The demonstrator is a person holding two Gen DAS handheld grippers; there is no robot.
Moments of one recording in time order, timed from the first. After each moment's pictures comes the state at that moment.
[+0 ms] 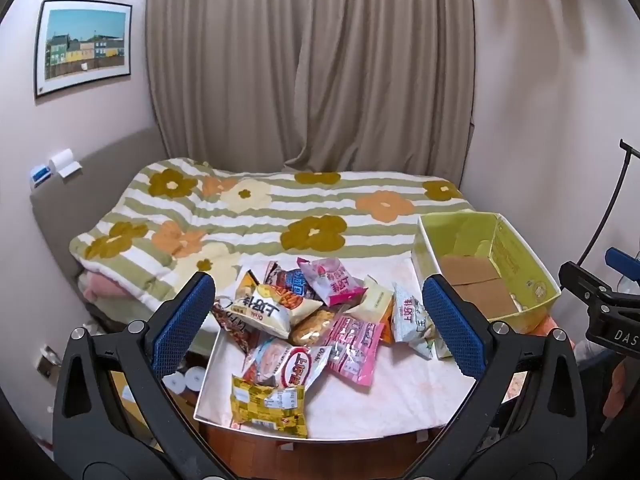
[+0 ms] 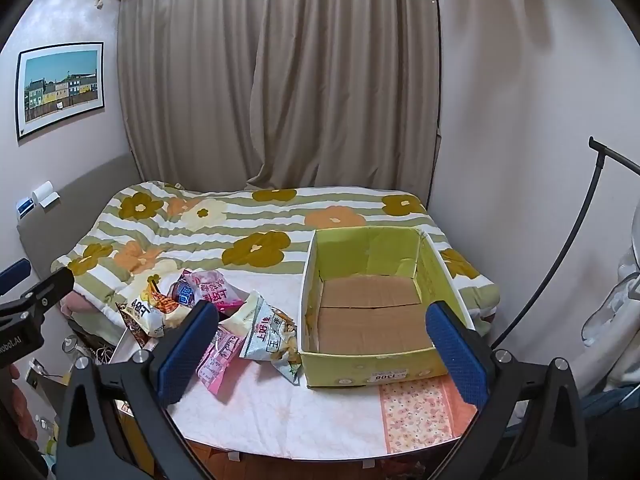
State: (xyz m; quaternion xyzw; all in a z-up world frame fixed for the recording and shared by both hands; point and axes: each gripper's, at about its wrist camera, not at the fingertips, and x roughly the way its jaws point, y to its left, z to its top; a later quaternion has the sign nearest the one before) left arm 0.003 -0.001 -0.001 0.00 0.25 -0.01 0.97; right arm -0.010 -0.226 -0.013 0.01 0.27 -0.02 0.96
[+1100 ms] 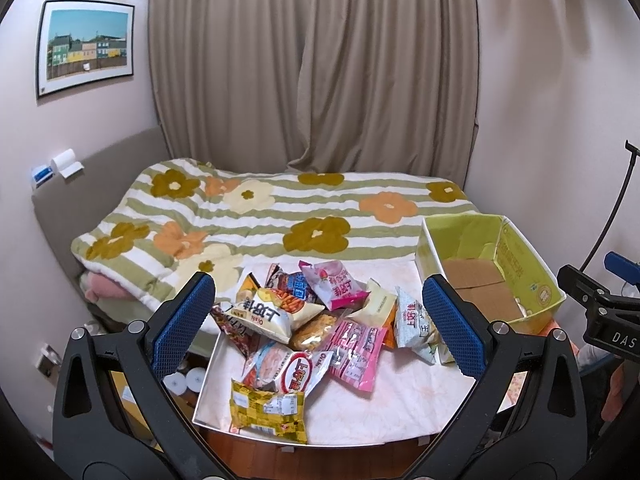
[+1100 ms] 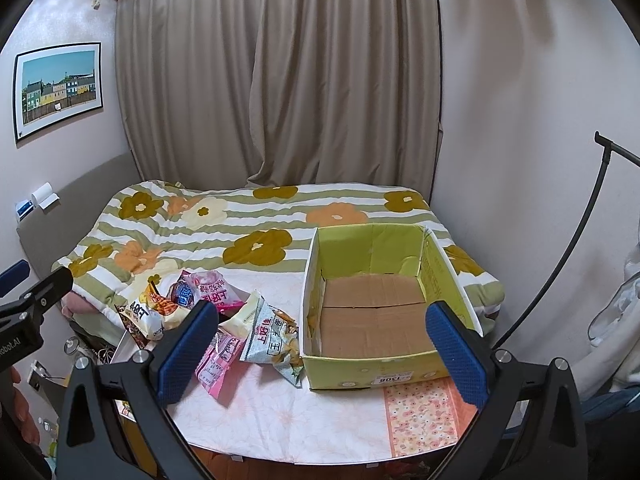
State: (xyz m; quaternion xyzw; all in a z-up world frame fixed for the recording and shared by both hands) left arm 0.008 0.004 -0.004 0.00 0.25 0.00 0.97; right arm -0.002 -0.224 -0.016 0.01 0.28 -0.02 0.96
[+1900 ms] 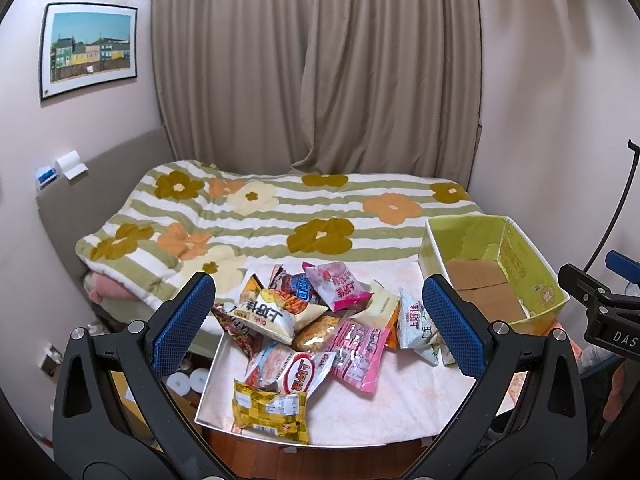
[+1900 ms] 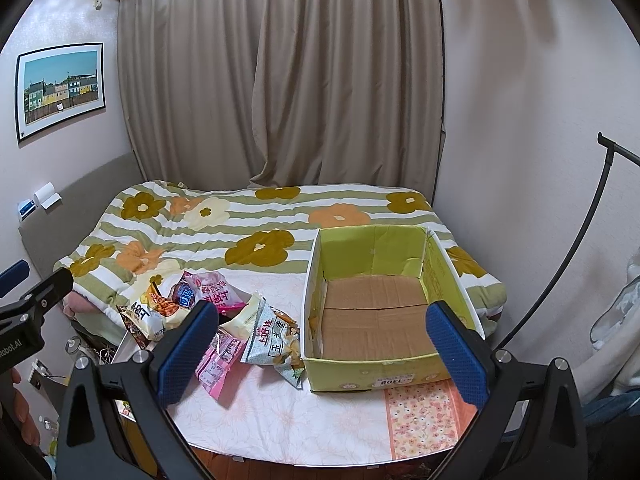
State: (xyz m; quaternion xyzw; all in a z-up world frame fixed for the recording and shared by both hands) left arm 0.008 0.003 -0.007 0.00 0.24 0.01 0.97; right arm -0.002 -0.224 -0.015 0.01 0.28 -0.02 0.96
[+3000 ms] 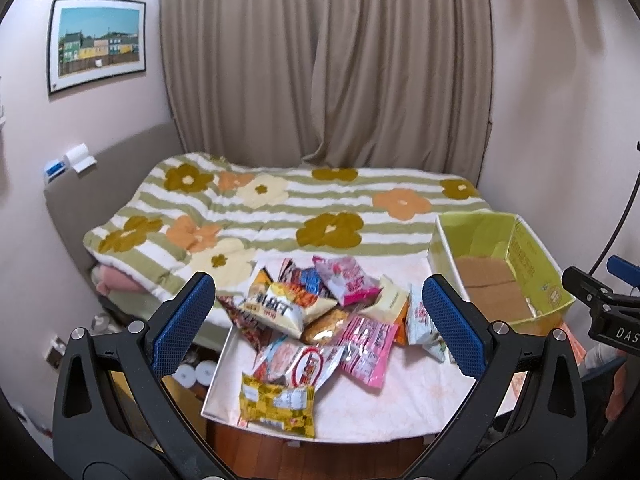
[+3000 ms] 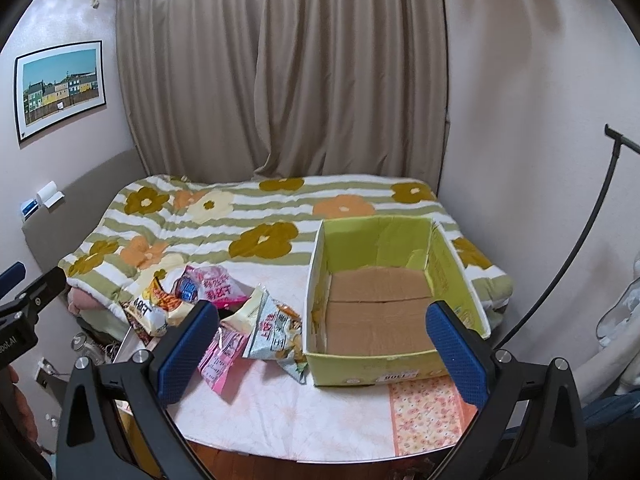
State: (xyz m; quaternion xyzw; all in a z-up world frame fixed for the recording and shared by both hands) left arm 0.010 0.003 -0.006 0.00 0.27 0.03 0.96; right arm 0.010 -0.215 -0.020 0.02 0.31 0.00 0.95
